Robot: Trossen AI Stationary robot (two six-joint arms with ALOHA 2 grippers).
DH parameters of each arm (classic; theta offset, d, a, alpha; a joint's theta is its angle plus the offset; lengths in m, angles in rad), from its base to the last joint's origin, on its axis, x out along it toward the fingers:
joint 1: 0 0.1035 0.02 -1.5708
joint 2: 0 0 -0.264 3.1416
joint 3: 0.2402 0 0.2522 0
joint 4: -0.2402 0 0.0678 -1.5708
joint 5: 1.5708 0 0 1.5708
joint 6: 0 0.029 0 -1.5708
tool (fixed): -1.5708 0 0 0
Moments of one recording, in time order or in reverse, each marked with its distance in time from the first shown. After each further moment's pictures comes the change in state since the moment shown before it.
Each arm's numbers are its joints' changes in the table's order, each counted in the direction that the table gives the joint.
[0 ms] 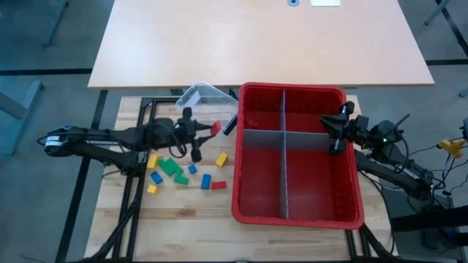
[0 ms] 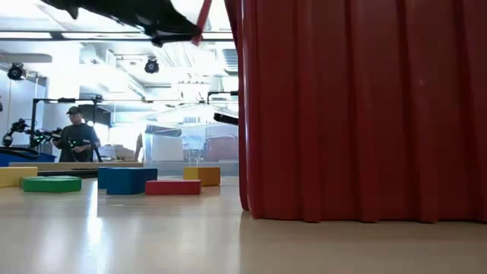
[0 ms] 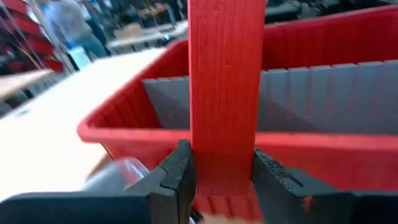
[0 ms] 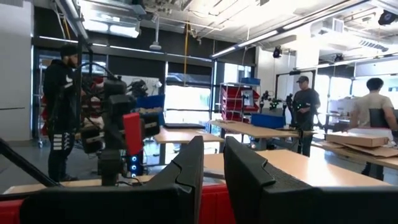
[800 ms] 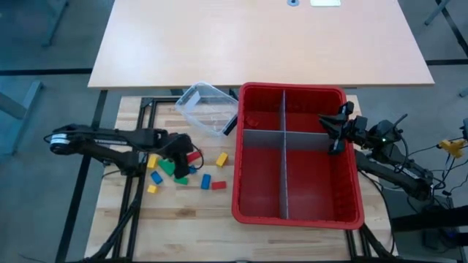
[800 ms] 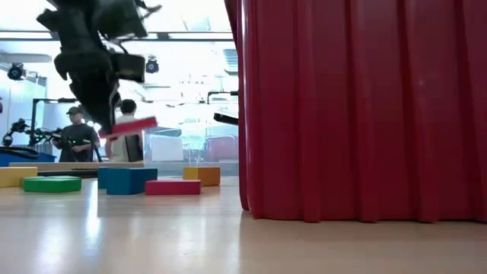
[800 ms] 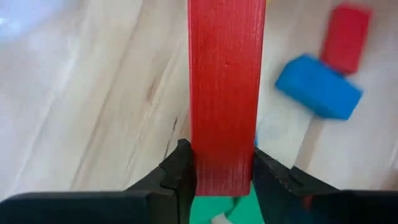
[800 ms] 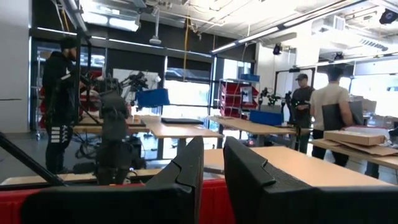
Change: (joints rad) left arm -0.007 0.095 -0.002 -0.885 -0.180 -0.491; right arm 0.000 0.000 0.000 -0.023 0.000 -0.026
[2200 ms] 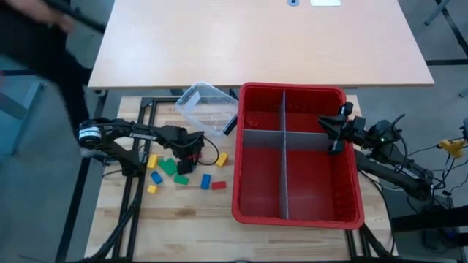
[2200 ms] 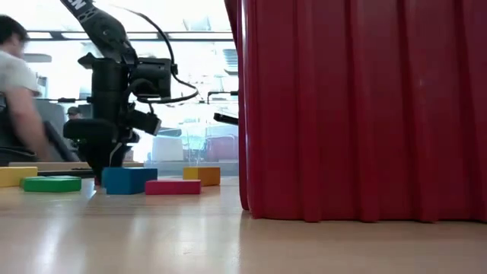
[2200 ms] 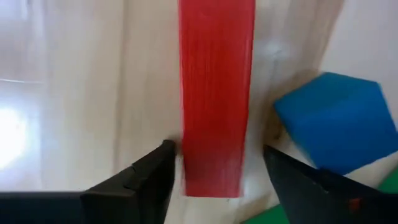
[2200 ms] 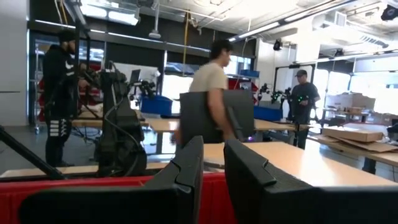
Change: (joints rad) left arm 0.168 0.398 0.005 0.057 -0.004 0.344; right arm 0.000 0.000 0.000 -0.027 0.000 -0.016
